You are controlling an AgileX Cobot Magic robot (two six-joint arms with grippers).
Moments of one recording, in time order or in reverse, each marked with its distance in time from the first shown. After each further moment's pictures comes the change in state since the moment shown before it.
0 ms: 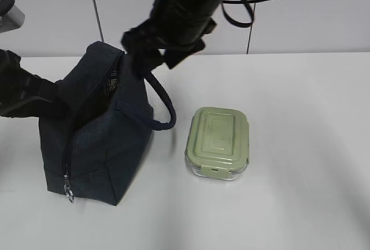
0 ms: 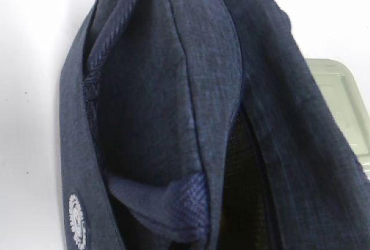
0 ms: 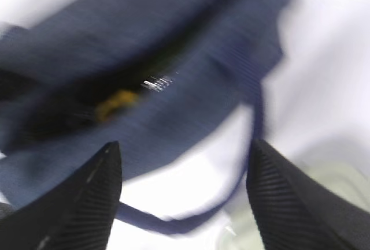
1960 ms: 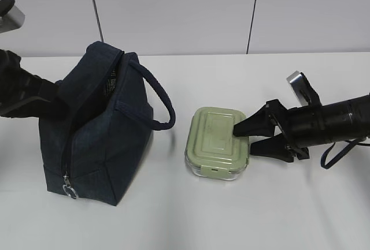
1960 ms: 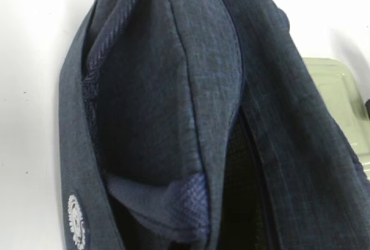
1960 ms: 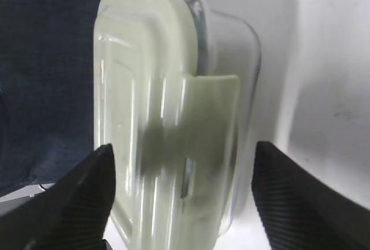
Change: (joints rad) left arm 0.000 0.000 0.000 0.000 0.002 0.000; right arm -0.595 0.103 0.886 1.341 -0.054 -1.049
